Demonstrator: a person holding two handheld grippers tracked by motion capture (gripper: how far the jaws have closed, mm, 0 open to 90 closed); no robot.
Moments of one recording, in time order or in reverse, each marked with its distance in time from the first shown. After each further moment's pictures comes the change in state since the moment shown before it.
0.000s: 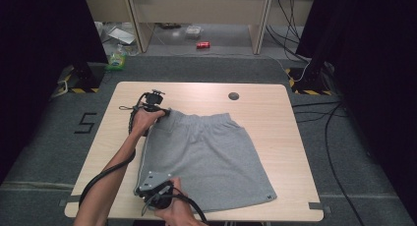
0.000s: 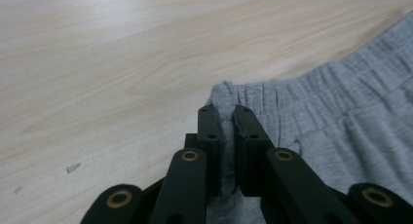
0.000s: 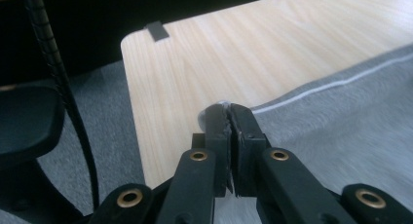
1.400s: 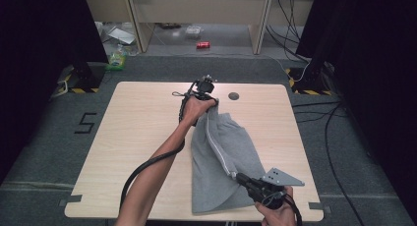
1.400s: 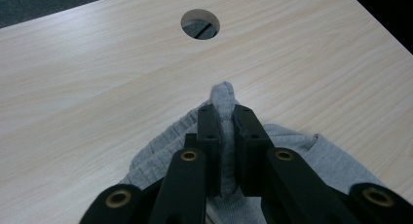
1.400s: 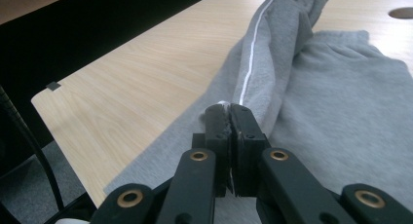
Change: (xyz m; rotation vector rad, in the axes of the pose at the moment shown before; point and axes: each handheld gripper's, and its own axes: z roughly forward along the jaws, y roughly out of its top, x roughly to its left) left arm -0.156 0.082 0.032 -0.003 -0.101 0.060; right arm -0.077 -0.122 -0.232 -0.239 -0.321 0.369
